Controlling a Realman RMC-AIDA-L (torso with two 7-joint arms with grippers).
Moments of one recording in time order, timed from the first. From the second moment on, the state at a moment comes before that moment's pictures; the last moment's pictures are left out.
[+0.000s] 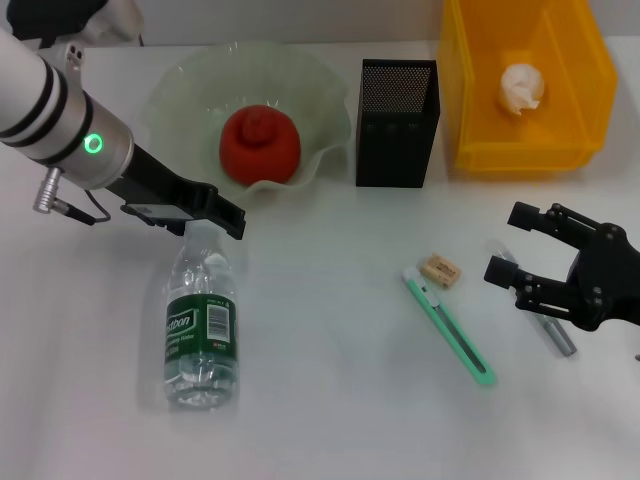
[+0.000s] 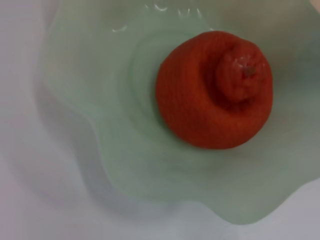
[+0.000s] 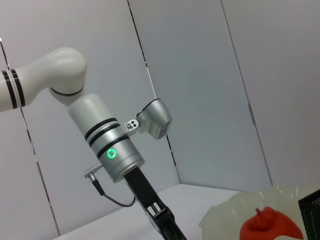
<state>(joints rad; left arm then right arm) -0.81 -2.08 1.10 0.91 2.65 1.42 -2.86 0.29 2.08 -0.68 -0.50 -1.73 -1.72 1.09</state>
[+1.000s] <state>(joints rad) -0.74 -2.07 1.22 1.00 2.57 1.40 -2.78 0.28 2.07 -0.67 -0.48 -1.73 -1.72 1.08</state>
